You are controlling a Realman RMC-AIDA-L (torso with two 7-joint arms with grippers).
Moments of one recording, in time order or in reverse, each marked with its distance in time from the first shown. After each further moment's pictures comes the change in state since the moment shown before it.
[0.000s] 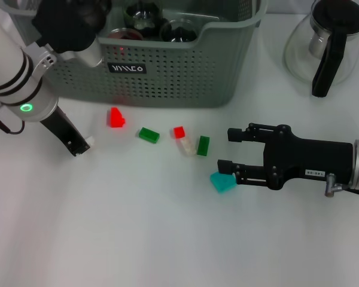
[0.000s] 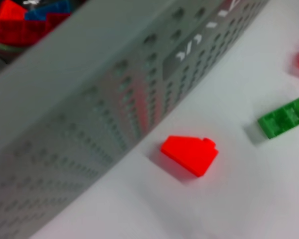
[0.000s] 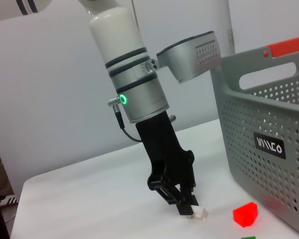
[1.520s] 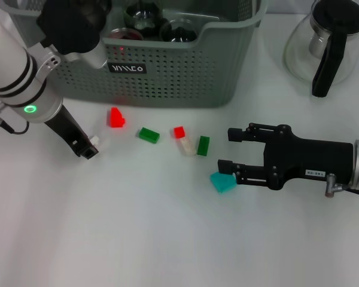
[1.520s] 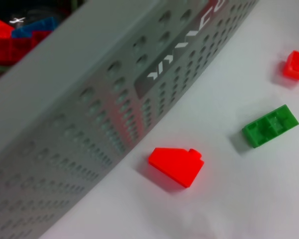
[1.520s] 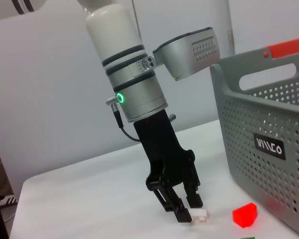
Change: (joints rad) left arm 0.020 -0.019 0.013 0.054 0.000 0.015 0.014; right arm -0.001 0.000 0.000 0.000 0.002 0.000 -0.006
